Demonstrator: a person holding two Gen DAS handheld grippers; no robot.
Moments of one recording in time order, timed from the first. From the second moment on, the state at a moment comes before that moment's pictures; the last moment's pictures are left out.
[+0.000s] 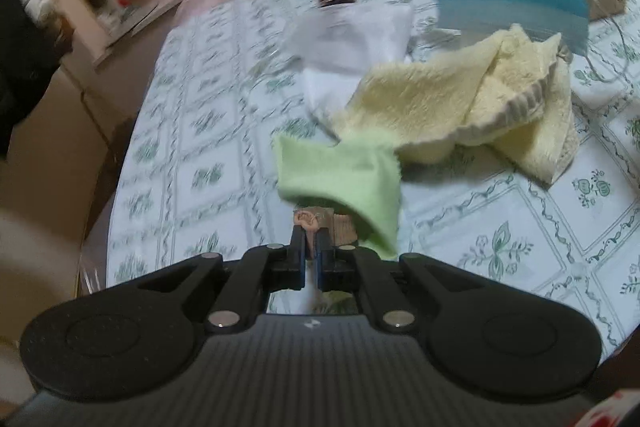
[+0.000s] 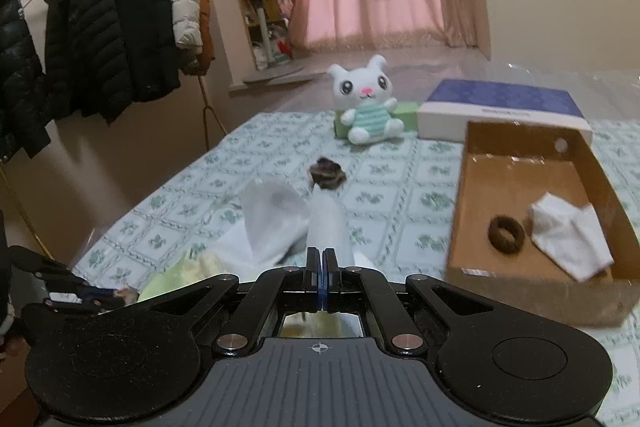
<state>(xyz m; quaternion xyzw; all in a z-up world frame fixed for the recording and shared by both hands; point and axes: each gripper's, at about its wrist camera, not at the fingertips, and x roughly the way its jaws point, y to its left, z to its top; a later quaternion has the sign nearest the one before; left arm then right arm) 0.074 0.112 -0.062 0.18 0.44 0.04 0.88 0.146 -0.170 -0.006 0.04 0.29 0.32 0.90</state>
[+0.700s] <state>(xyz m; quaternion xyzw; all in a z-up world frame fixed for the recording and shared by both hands) 0.061 0.122 0.013 0.05 0.36 0.08 0.93 0.152 -0.174 -0.061 -0.05 0.35 0.27 0.90</state>
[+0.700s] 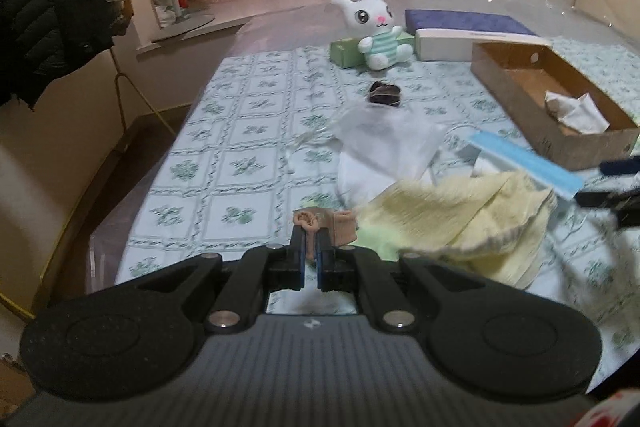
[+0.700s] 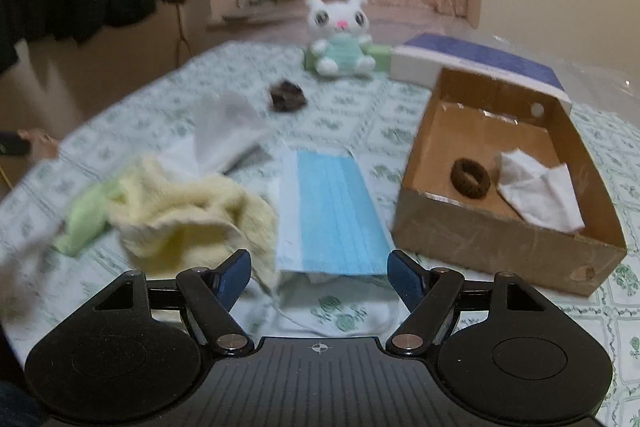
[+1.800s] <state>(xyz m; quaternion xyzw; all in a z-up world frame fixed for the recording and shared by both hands) 0.110 0.086 0.000 0.02 0.36 0.02 0.93 0.170 -0.224 -0.035 0.06 0.34 0.30 0.89</state>
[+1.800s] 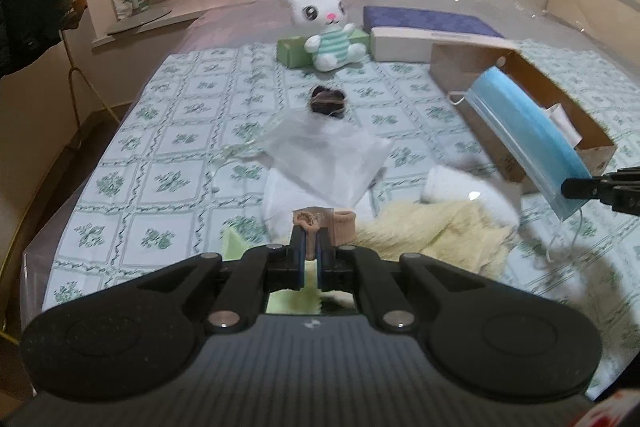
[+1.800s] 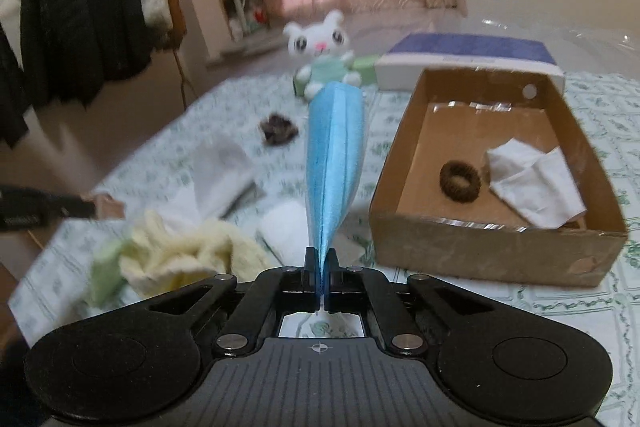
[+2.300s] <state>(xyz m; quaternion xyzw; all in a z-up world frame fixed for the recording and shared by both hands) 0.191 0.005 0.047 0.01 0.31 -0.07 0.95 0.217 -0.294 0.025 0.14 0.31 0.24 0.91</state>
